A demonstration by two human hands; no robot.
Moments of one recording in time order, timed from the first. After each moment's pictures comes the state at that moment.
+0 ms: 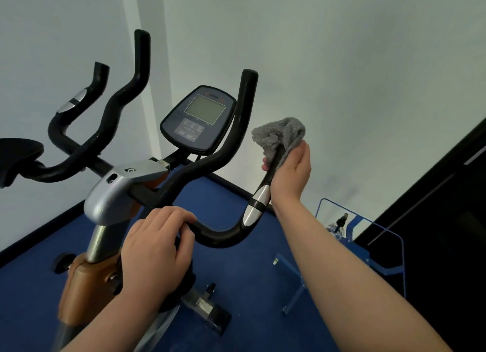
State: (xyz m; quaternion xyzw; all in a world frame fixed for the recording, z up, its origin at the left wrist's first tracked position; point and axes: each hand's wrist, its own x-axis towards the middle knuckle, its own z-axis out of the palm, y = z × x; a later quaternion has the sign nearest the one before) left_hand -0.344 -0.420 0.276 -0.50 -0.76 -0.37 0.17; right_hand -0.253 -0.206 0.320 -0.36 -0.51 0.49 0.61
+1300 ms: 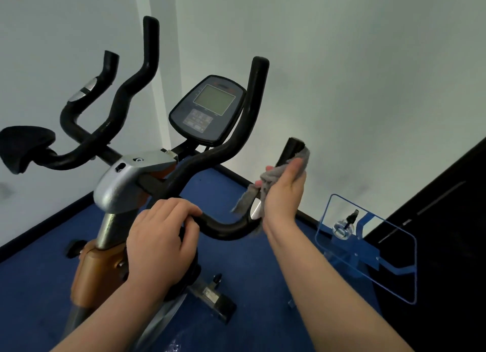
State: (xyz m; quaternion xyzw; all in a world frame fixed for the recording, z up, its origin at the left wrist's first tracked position) left_hand -0.344 -0.420 0.277 -0.49 -0.77 -0.37 0.17; right_hand -0.253 -0.252 0.298 -0.43 -0.44 0.59 0.53
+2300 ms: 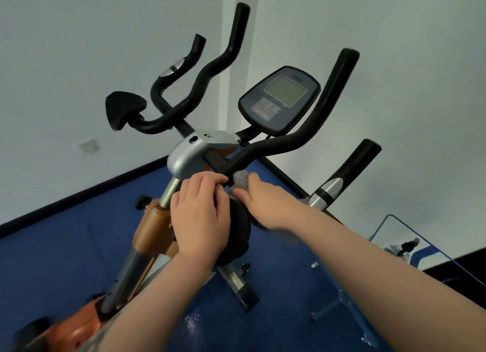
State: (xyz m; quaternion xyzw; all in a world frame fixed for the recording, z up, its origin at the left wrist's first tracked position) left_hand -0.337 -0.433 0.269 -0.27 -0.85 -0.41 0.20; right_hand -0.294 -0.299 0.299 -0.16 -0.96 0.21 -0.07
